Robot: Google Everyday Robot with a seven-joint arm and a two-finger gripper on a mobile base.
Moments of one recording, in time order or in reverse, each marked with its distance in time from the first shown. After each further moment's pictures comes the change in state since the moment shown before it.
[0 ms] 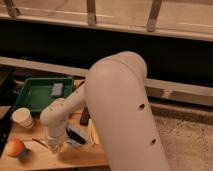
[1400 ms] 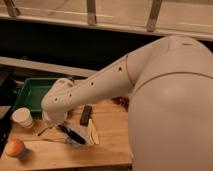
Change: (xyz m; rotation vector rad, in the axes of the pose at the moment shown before) arm -0.050 0.019 -0.155 -0.017 -0.405 -0.007
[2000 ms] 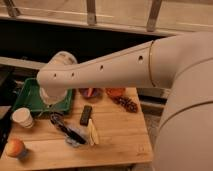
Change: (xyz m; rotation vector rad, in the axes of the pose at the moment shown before) arm -0.083 -0.002 -0.084 0.014 -0.140 -0.065
